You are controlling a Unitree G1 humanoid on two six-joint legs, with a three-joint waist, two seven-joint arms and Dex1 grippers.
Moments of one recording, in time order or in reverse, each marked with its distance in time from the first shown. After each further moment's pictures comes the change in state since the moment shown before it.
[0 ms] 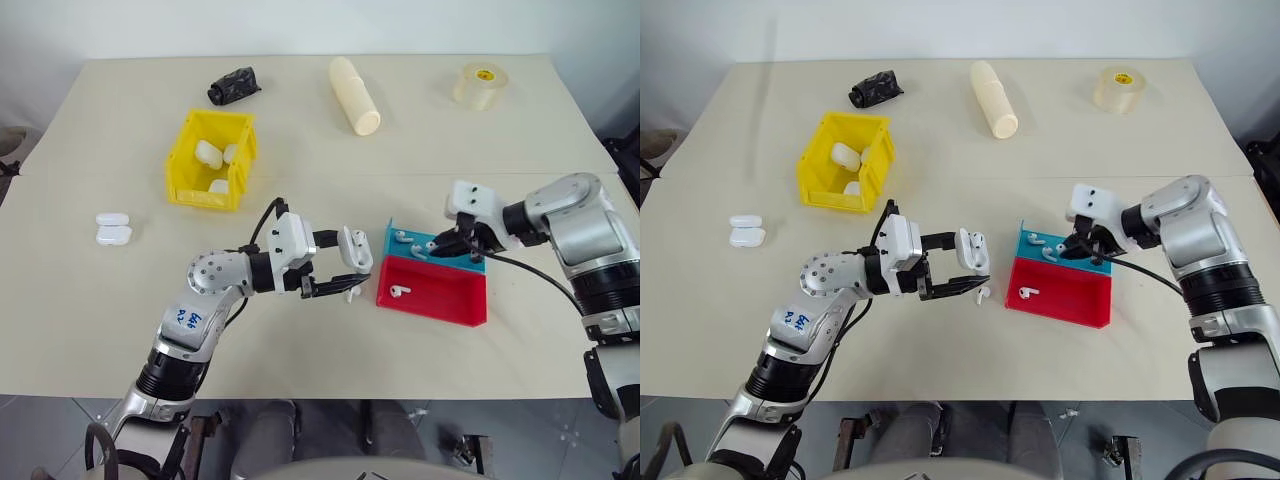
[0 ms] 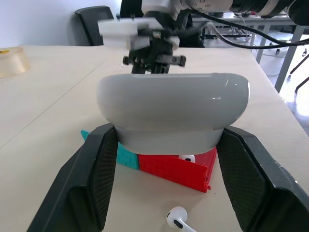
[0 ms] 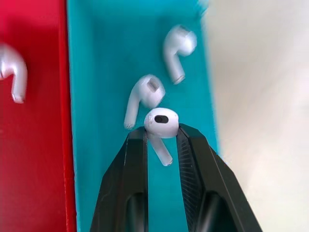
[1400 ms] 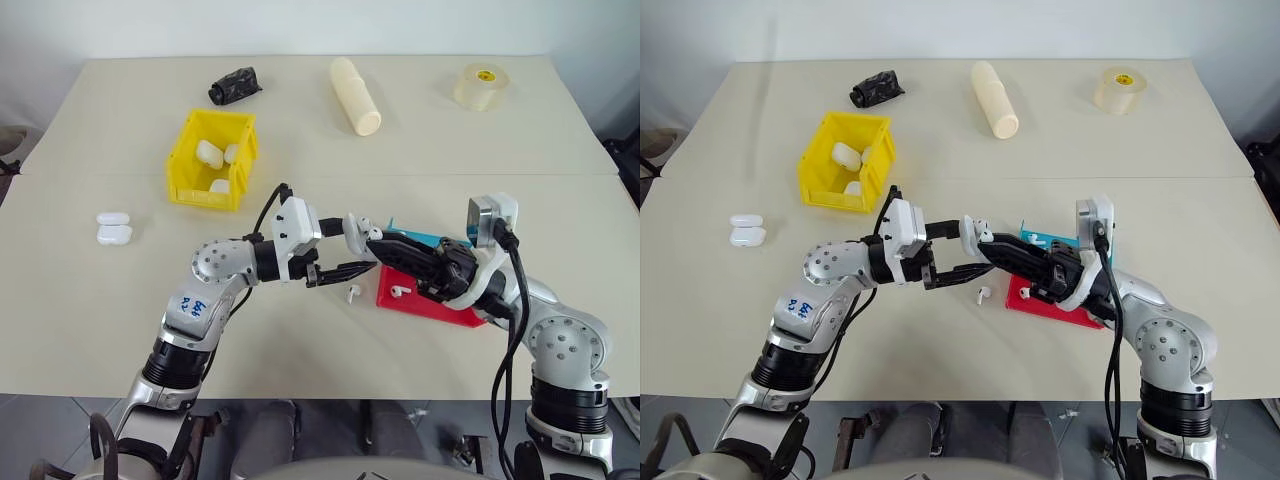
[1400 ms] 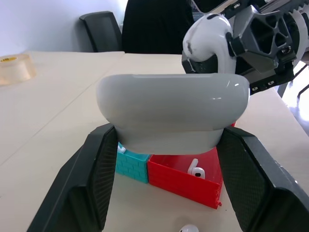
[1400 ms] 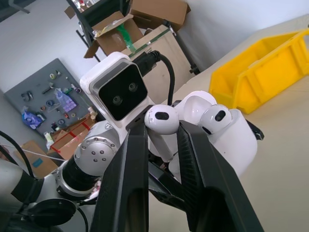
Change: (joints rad) left arm -0.063 -0.030 0.010 0.020 -0.003 0.049 0.006; right arm 0.561 0.435 -0.425 -0.778 1.054 0.431 -0.588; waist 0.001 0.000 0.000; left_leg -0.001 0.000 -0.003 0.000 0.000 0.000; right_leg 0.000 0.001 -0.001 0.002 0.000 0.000
